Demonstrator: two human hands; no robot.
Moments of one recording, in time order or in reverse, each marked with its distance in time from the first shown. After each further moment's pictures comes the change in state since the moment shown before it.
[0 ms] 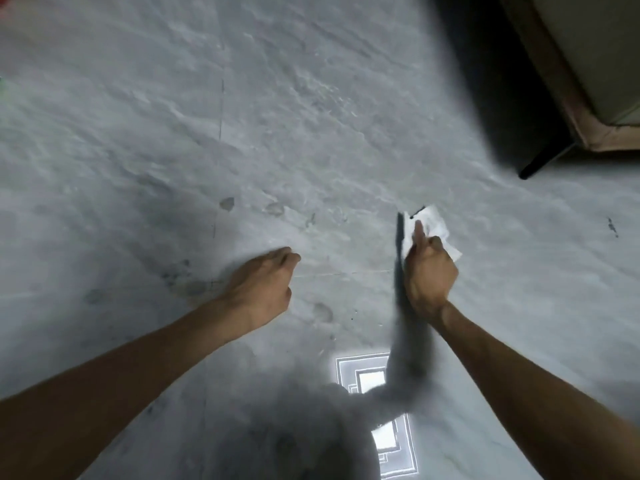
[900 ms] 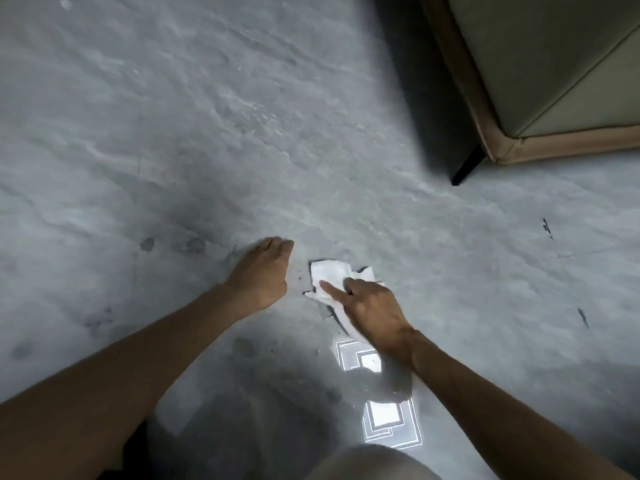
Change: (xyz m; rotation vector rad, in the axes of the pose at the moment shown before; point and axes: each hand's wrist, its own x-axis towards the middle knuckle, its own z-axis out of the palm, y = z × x) left_hand 0.123 0.118 -0.015 0.080 -0.140 0.020; right_hand 0.016 0.092 -0.015 -0.014 -0.024 -0.739
